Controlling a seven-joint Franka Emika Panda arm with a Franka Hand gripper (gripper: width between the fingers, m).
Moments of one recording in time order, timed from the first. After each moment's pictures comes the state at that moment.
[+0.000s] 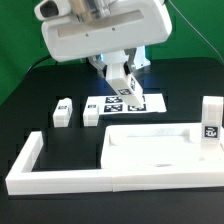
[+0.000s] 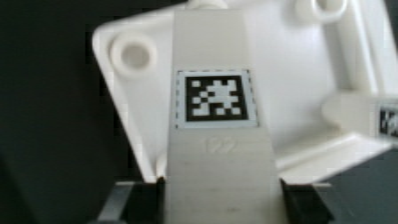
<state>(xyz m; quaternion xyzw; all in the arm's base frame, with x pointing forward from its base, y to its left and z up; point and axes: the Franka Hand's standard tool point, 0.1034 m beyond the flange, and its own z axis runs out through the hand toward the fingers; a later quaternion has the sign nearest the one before) 0.578 -0.042 0.162 -0.98 0.17 0.01 0.10</state>
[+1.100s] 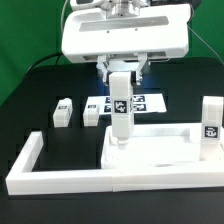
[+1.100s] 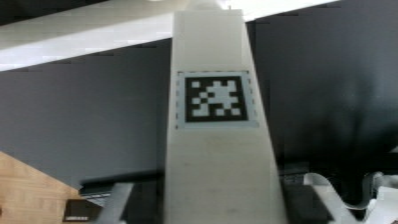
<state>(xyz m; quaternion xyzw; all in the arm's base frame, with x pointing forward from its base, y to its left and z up) 0.620 -0.037 0.161 -0.93 0.12 -0.34 -0.02</state>
